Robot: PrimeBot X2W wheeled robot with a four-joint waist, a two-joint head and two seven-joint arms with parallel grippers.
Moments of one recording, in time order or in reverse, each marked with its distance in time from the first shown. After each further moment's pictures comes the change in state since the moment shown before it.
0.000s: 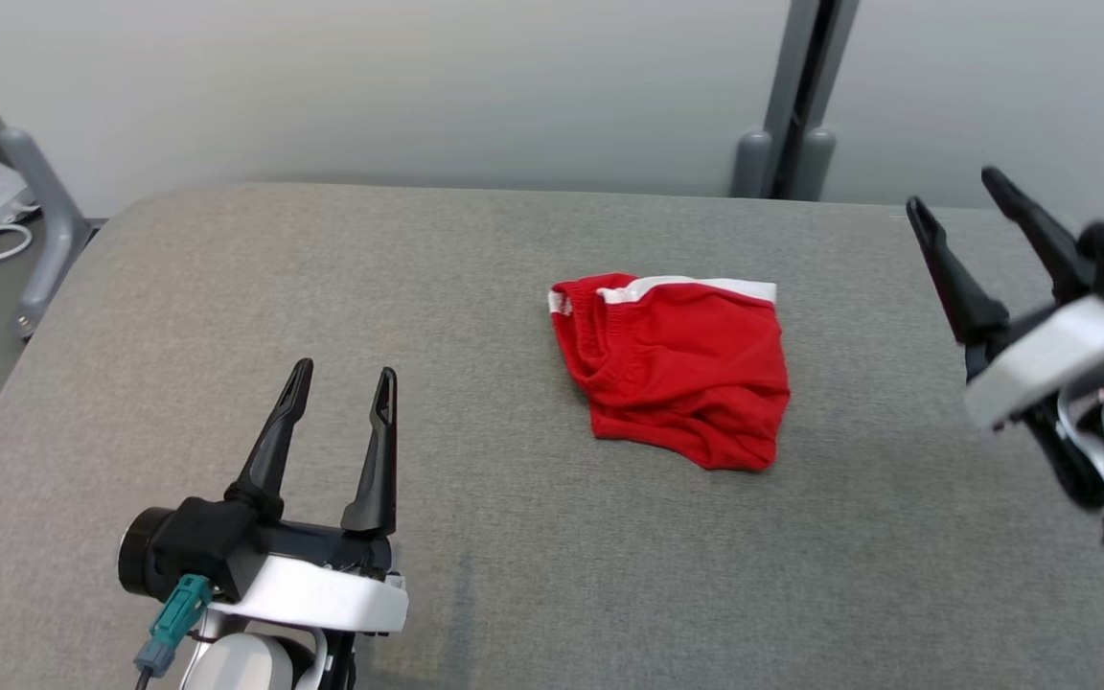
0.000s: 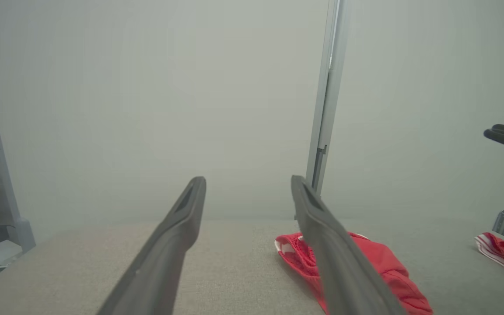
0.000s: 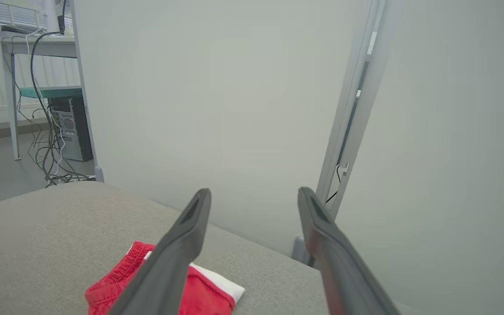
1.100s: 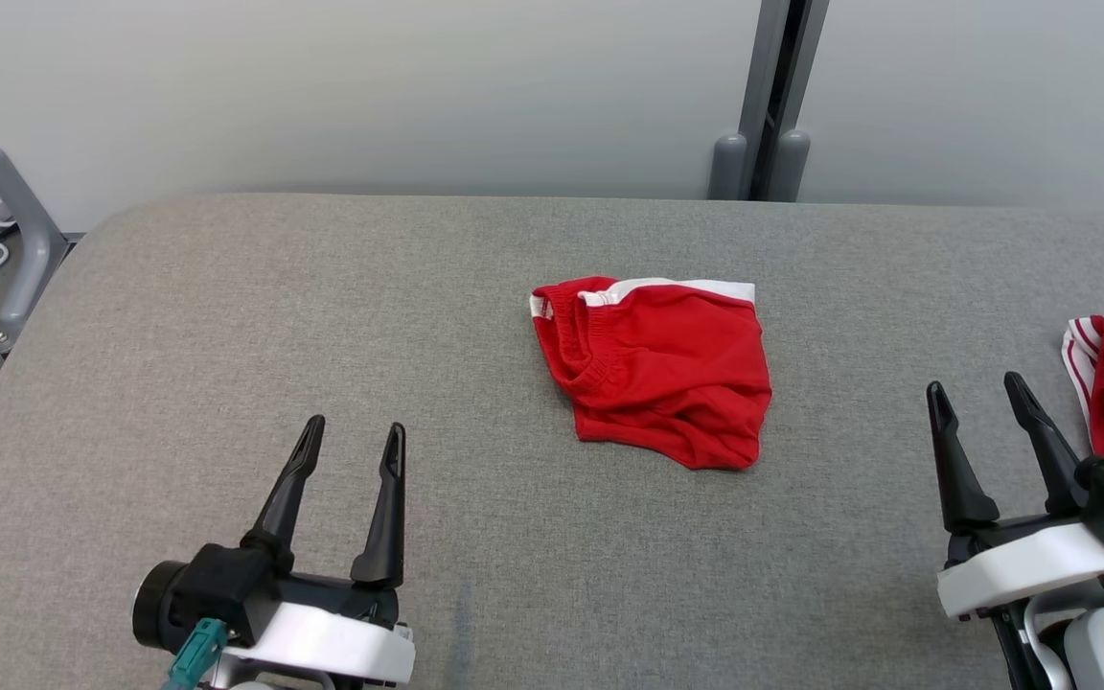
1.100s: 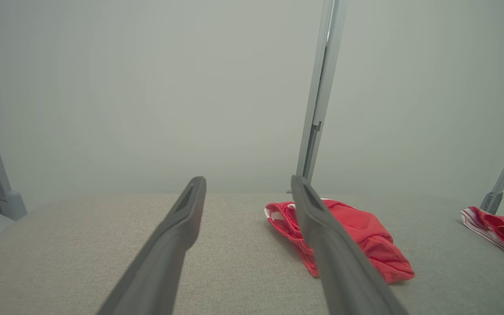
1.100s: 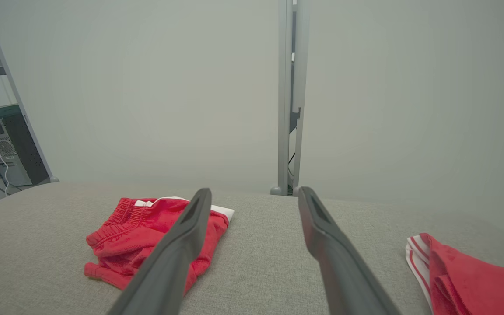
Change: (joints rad) left arm 0.079 0.000 -0.014 0.005 -0.003 0.012 0.000; right arm 0.551 0.331 -0.563 -0.275 -0.393 0.000 0.010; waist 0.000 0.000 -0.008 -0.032
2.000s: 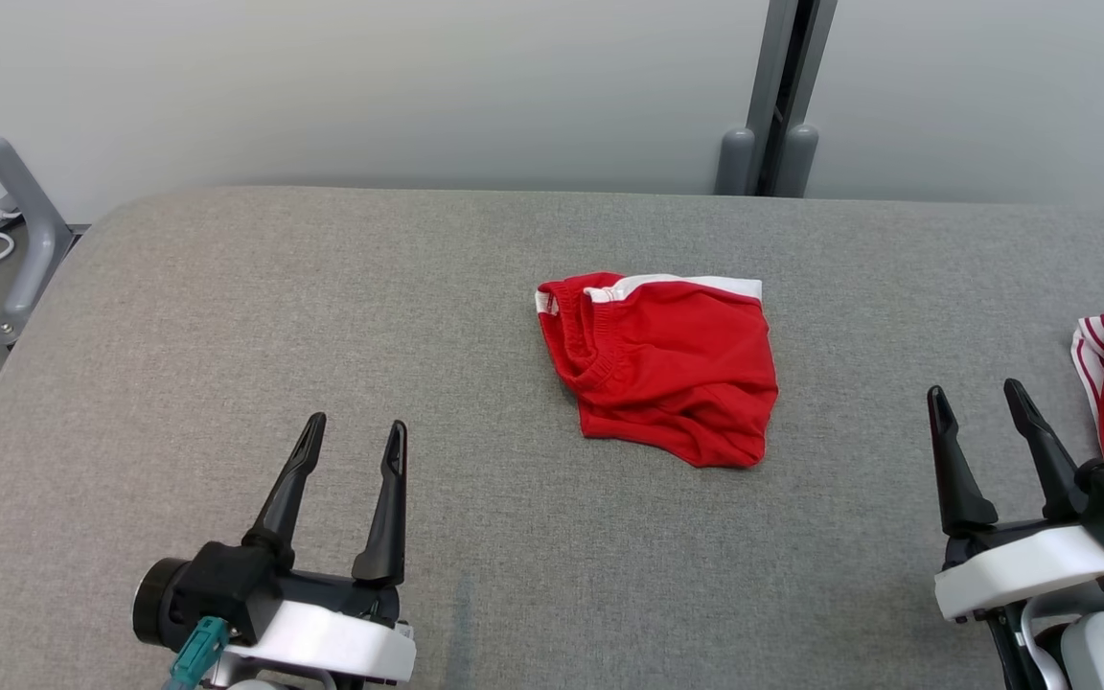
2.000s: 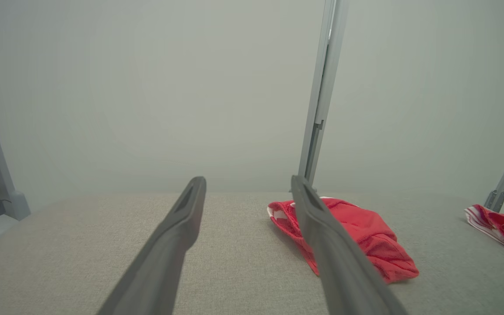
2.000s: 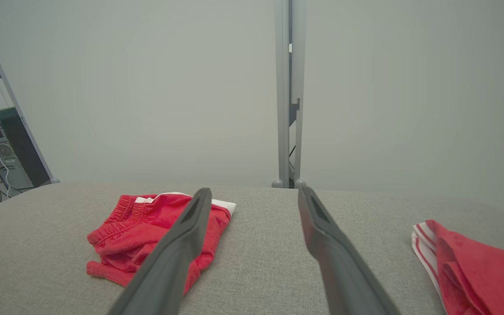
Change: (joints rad) left arm -0.004 0.000 -0.002 -0.001 0.007 0.000 0.000; right arm 0.008 0.020 -0.016 0.002 0.011 0.000 0.012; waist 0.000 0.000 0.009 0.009
